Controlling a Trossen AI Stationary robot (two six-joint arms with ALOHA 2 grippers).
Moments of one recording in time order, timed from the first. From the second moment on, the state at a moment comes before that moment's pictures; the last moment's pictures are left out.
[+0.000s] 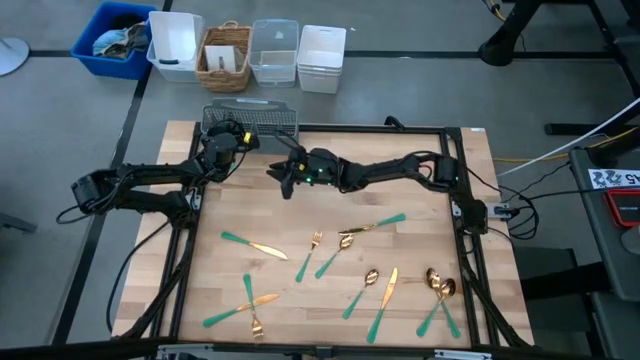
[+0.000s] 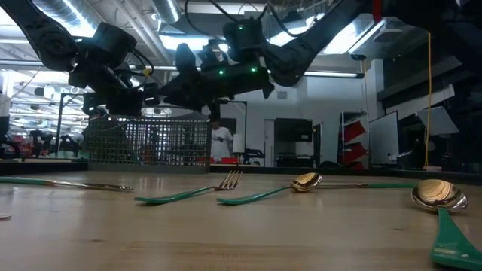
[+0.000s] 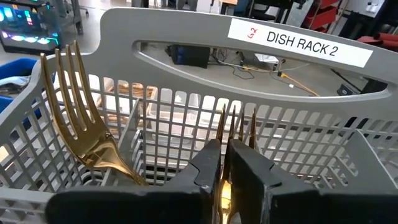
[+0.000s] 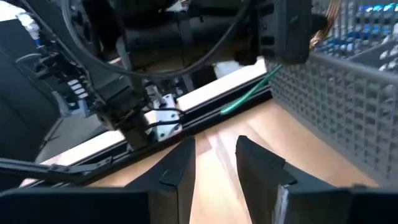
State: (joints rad) left arm 0.64 1.13 0.33 0.45 -0.84 -0.45; right arm -0.19 2.21 1.49 0.60 -0.04 0.37
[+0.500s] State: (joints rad) left arm 0.71 1.13 0.33 0.45 -0.84 -0.52; right arm -0.19 2.21 1.51 0.54 -0.06 0.36
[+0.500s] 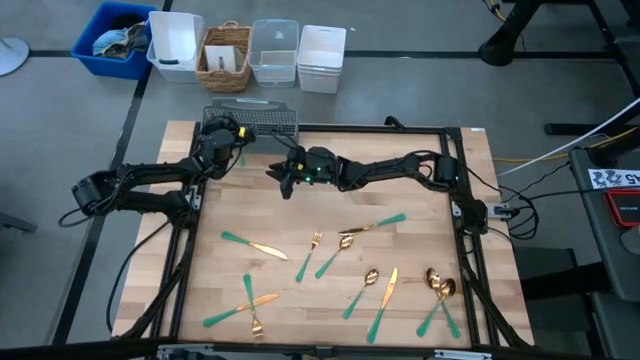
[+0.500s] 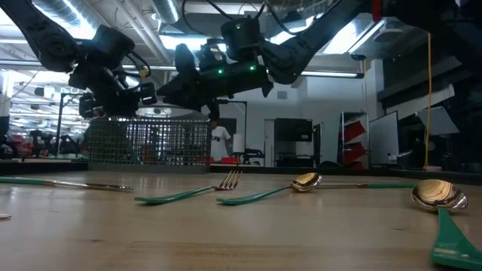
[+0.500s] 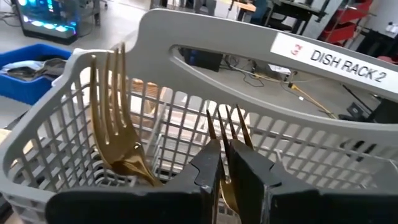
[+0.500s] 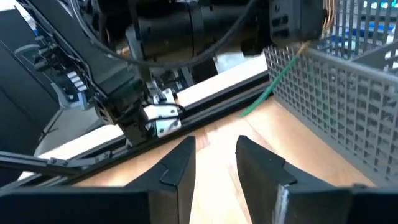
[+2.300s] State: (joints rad) left arm 0.60 1.05 0.33 0.07 0.00 0.12; right arm -0.21 1.87 1.51 -0.45 -0.11 -0.02
